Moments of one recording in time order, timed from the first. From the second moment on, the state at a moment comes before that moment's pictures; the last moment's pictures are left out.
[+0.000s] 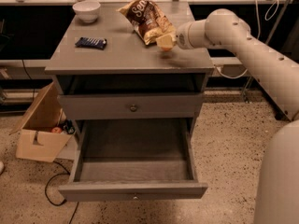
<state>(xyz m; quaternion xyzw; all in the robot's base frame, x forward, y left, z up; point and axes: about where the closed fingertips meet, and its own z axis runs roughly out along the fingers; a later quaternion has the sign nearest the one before) 0.829 -0.074 0.865 -0.28 0.80 0.17 0.50</state>
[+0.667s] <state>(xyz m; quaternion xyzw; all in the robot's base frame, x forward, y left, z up) 0.846 -0.080 0.858 -0.26 0.81 0.14 0.50</state>
